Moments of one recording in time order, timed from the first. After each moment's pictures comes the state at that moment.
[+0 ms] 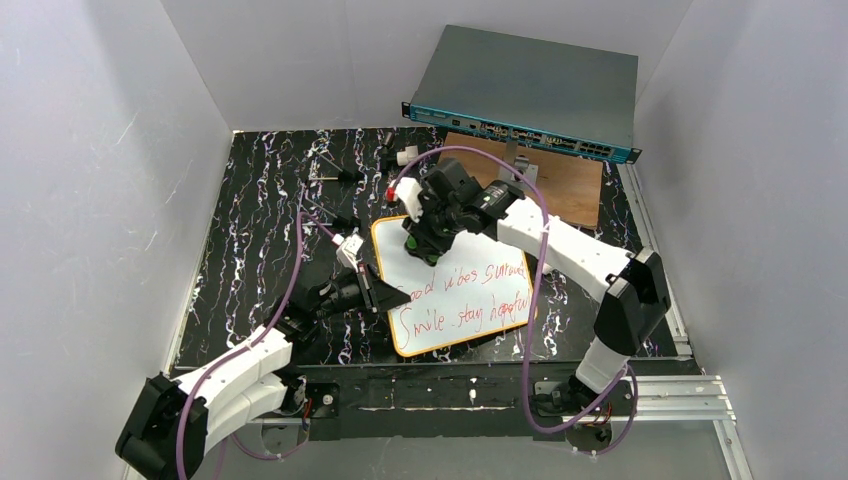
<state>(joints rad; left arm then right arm) -0.55 0.89 0.25 0.35 0.57 -0.88 0.86 1.69 1.54 -0.75 -0.31 -0.31</state>
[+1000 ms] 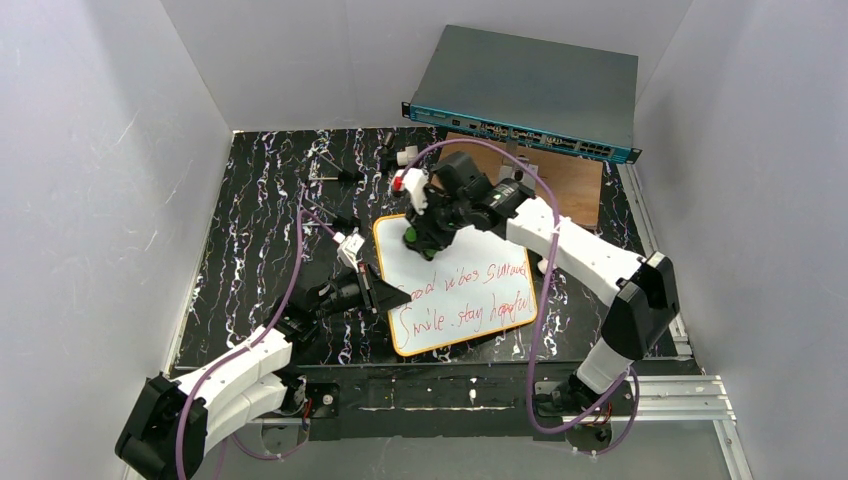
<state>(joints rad) -0.55 0.88 0.25 0.38 0.59 -0.86 0.79 1.63 1.49 -0.69 -0.34 -0.26</state>
